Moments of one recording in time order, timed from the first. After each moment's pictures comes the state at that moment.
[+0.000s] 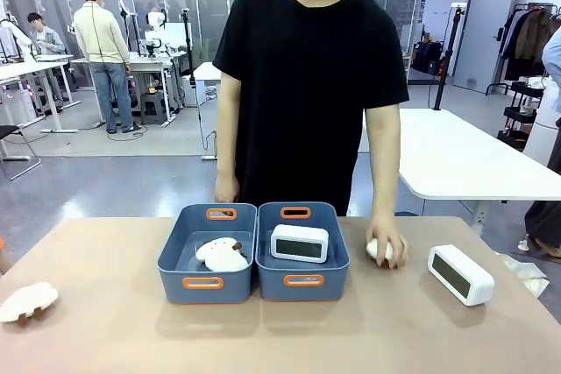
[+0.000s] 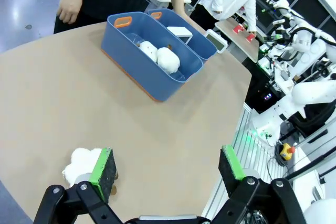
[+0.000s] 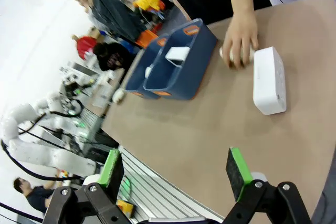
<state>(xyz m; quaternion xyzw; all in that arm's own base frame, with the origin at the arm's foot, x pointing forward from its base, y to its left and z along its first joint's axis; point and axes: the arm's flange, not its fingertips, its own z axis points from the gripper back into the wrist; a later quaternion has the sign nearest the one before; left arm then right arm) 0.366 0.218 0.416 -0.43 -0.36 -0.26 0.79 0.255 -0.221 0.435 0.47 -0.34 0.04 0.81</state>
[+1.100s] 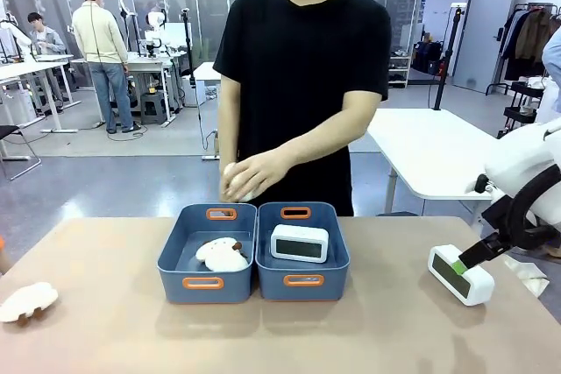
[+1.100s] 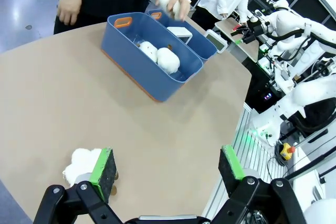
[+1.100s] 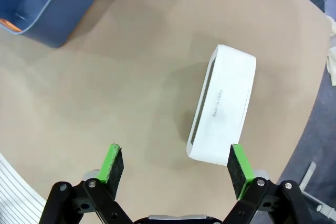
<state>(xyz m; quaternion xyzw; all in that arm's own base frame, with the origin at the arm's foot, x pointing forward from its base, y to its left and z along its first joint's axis) 0.366 0.217 0.416 -0.43 -0.36 -0.27 0.79 0.407 -0.045 0.390 0.08 -0.23 0.24 0.94</state>
